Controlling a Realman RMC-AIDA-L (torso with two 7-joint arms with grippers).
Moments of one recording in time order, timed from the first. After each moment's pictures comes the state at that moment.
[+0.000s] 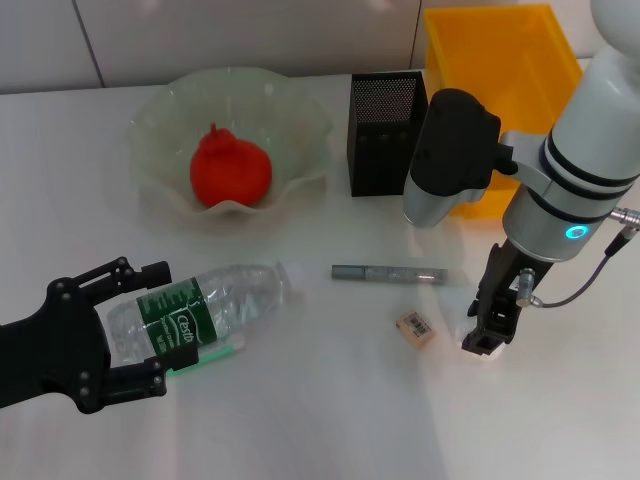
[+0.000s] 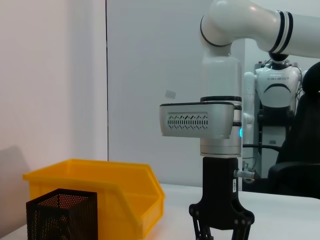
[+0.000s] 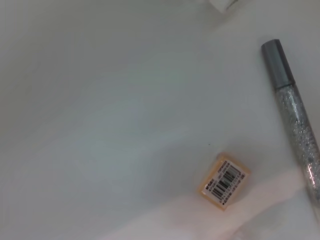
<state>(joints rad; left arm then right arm) -0.51 -2.06 0.07 0.49 2.43 1.96 -0.80 0.75 2.09 -1.52 -1.14 -2.69 -1.66 2.36</state>
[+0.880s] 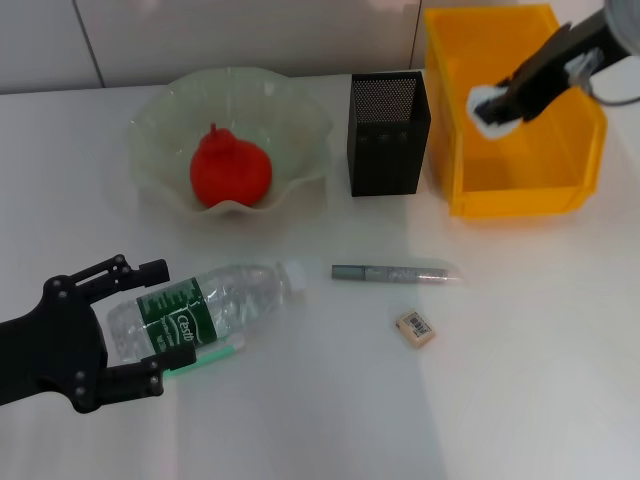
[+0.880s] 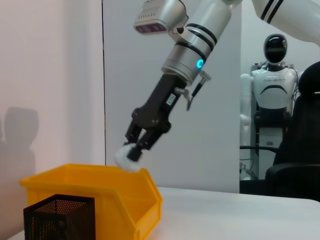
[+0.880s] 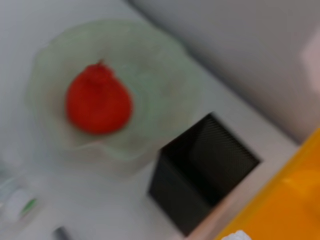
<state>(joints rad) -0.51 -2.06 0.07 0.50 2.43 1.98 -0.80 0.76 2.06 -1.04 -1.50 -2.73 -1.64 2.39</state>
